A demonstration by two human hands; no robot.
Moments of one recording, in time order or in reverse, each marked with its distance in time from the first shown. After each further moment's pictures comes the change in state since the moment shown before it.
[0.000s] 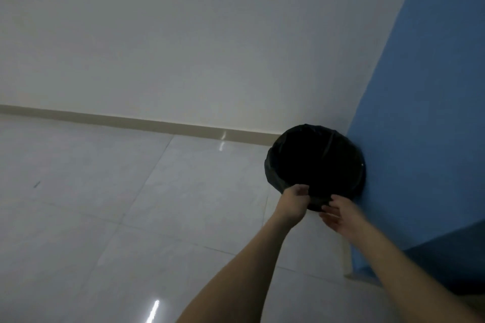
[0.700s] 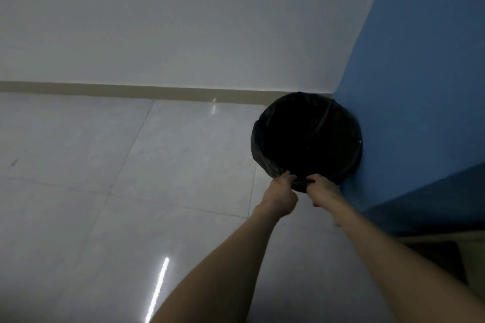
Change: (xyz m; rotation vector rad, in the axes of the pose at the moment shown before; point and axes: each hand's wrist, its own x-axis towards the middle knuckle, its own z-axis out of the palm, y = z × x) left_hand 0.013 -0.072 0.030 0.570 -0.124 0.065; right_hand 0.023 0.052 0.007 -0.907 -0.001 -0.168
